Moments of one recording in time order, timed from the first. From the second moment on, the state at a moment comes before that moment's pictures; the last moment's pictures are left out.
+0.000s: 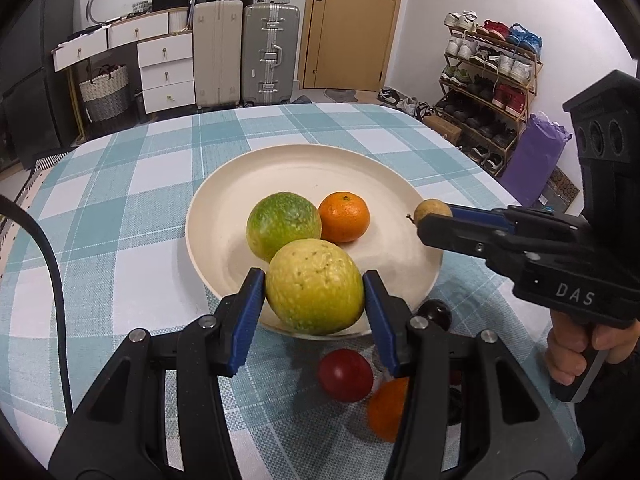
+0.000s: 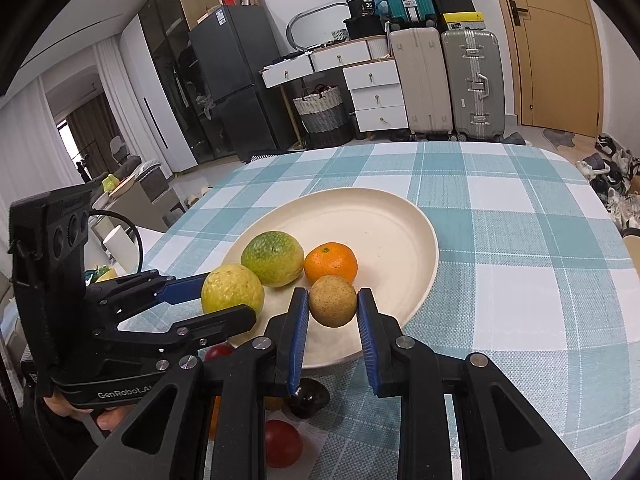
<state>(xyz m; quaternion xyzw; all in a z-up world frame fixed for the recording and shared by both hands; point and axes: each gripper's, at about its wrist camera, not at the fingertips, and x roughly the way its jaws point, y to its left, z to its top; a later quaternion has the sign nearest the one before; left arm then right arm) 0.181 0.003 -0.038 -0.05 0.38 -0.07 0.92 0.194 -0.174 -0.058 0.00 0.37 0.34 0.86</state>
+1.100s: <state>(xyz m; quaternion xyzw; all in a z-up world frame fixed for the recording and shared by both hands) 0.172 0.021 -0.030 -0.08 0.36 -0.05 0.93 0.192 -0.169 -0.066 -0.03 0.37 0.32 0.87</state>
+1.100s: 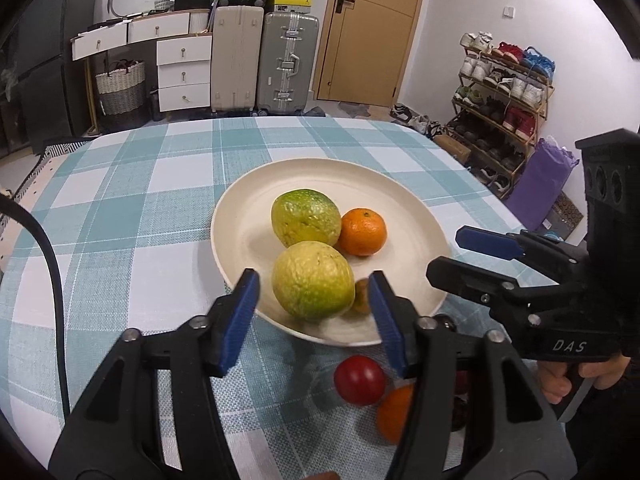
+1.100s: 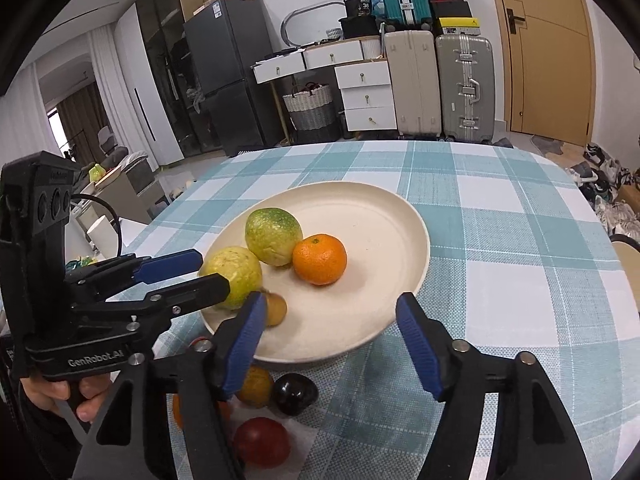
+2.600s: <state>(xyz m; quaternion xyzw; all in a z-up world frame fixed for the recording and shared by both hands) 0.081 0.000 -0.017 -0.04 0.34 -0.04 0.94 0.135 -0.191 -0.083 -0.05 0.44 0.26 0.86</state>
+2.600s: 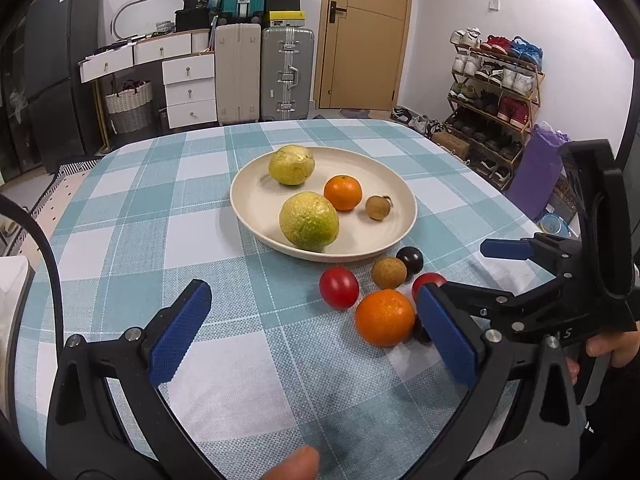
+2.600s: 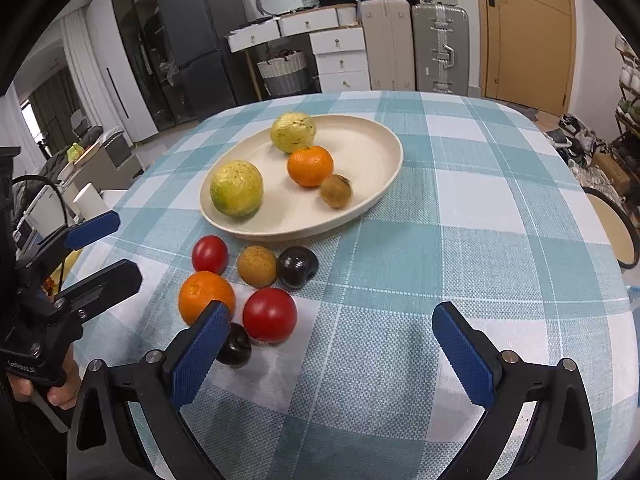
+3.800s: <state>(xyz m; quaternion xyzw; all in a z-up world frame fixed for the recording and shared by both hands) 0.099 -0.019 -0.043 -0.05 0.40 -0.08 0.91 0.144 -0.202 -0.088 -0.02 0.45 0.23 0.86</state>
